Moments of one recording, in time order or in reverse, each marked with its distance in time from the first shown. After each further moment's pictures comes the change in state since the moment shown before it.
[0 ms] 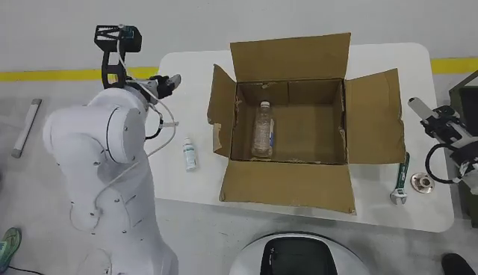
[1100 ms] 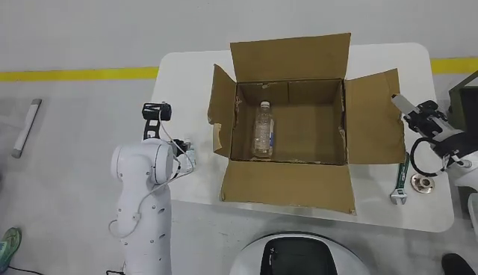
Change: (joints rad) left arm 0.299 0.006 -0.013 0.132 0.043 -0.025 0.031; right arm 0.076 0.013 -0.091 0.016 -0.054 0.047 0.009
